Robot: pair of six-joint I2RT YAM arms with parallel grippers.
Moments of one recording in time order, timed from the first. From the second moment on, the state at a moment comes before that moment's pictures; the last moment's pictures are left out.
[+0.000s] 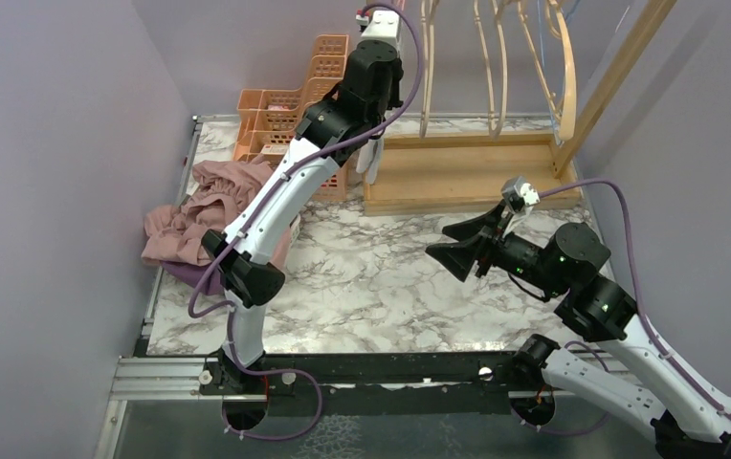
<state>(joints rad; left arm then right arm) -0.71 1.95 2.38 -0.62 -0.47 -0.22 0.77 0.64 0.88 -0.26 -0.22 0.33</state>
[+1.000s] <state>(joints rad) -0.67 0.97 1.39 -0.61 -0.53 -0.17 0.77 0.88 0.85 -0.26 -0.10 0.54</state>
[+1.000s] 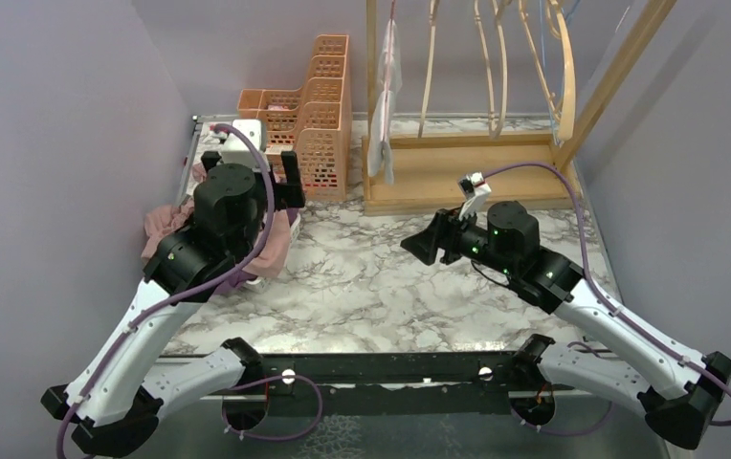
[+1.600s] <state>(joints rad) -0.20 1.12 1.04 -0.88 -0.61 -0.45 0.77 0.96 0.82 -0.23 -0.14 0.62</state>
